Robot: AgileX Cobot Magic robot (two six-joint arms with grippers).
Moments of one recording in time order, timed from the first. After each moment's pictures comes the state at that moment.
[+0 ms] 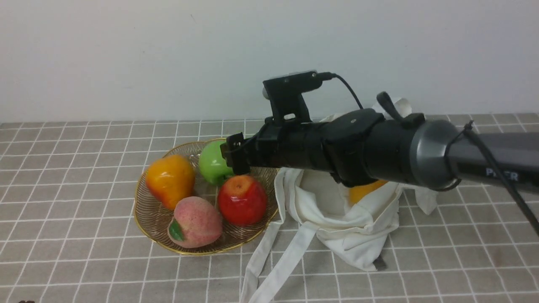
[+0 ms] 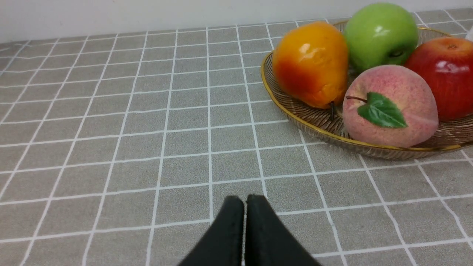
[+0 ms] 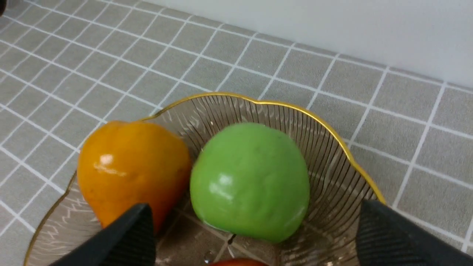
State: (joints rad) right arm 0.66 1.96 -1.37 1.43 0.14 -1.26; left arm -0.02 -0.01 0.03 -0.04 0.38 0.07
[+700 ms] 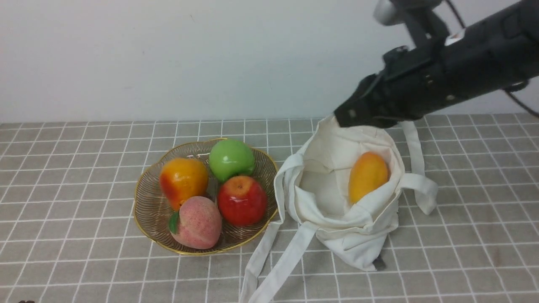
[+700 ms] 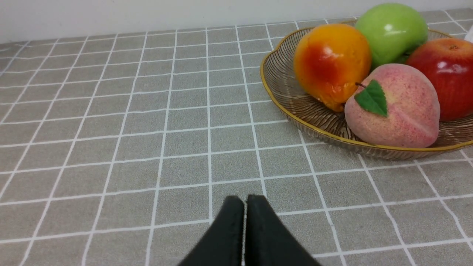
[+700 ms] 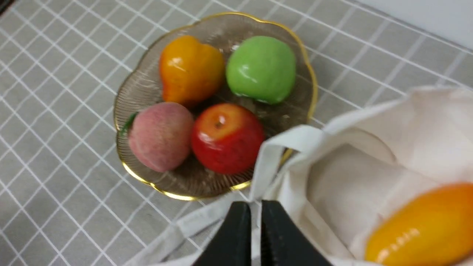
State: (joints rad) right arm 0.32 1.51 -1.37 0.58 0.95 -0.53; left arm -0.02 -0.01 0.03 -0.04 0.38 0.07
